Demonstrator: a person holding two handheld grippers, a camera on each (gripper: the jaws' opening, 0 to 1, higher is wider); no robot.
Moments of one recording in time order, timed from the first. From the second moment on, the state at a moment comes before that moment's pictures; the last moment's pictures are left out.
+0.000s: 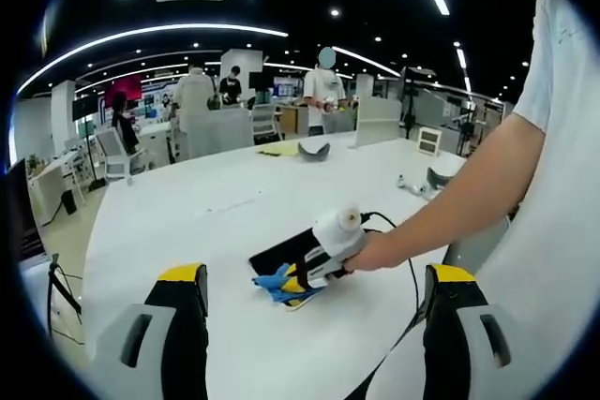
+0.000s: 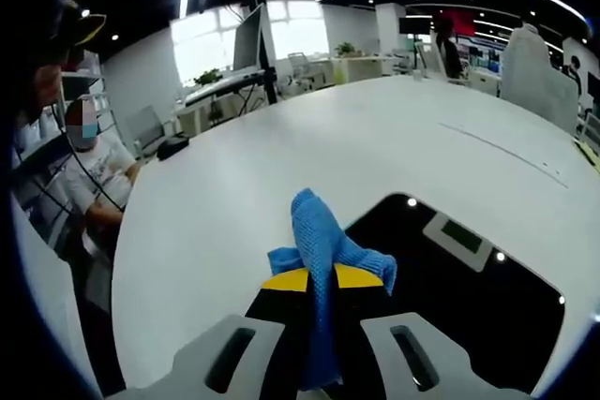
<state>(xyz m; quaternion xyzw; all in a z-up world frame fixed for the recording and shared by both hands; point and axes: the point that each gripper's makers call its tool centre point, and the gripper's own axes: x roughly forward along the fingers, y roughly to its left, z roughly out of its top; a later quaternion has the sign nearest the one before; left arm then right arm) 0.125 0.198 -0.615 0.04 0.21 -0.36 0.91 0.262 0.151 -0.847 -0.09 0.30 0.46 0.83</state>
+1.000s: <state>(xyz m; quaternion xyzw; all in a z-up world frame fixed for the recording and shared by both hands) 0.133 0.157 -0.619 0.05 0.22 -0.39 0.89 0.252 0.127 -0.846 -0.09 0.29 0.48 0.82</state>
